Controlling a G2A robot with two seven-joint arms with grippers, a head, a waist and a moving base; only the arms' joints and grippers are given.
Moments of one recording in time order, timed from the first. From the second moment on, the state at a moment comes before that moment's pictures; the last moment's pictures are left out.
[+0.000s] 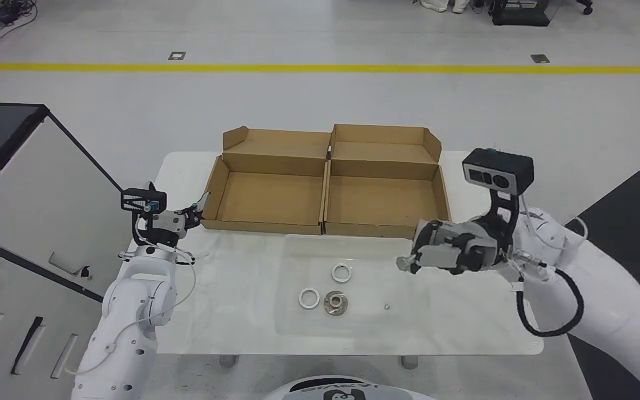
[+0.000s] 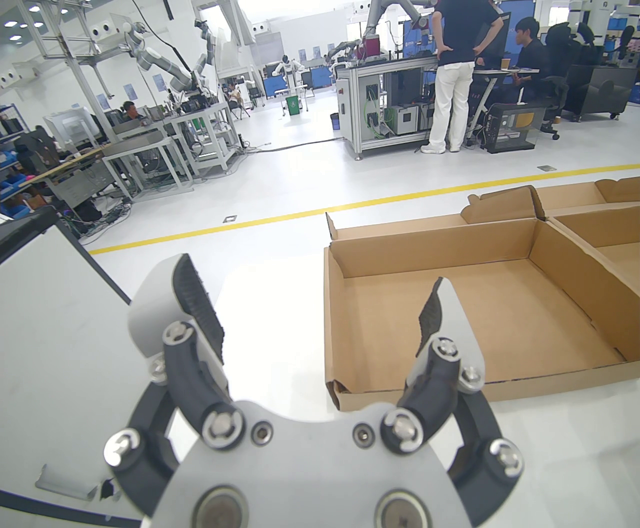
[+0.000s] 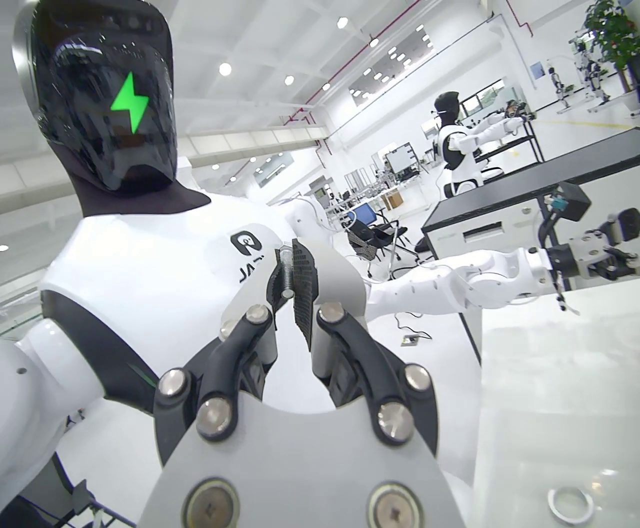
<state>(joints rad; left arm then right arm) 1.73 -1.15 -1.60 -1.80 1.33 0.00 0.00 -1.11 -0.61 0.91 -1.98 0.97 -0.92 0.90</state>
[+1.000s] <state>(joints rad) 1.73 -1.15 -1.60 -1.80 1.33 0.00 0.00 -0.98 -0.87 1.08 -1.80 1.47 -0.38 1.44</state>
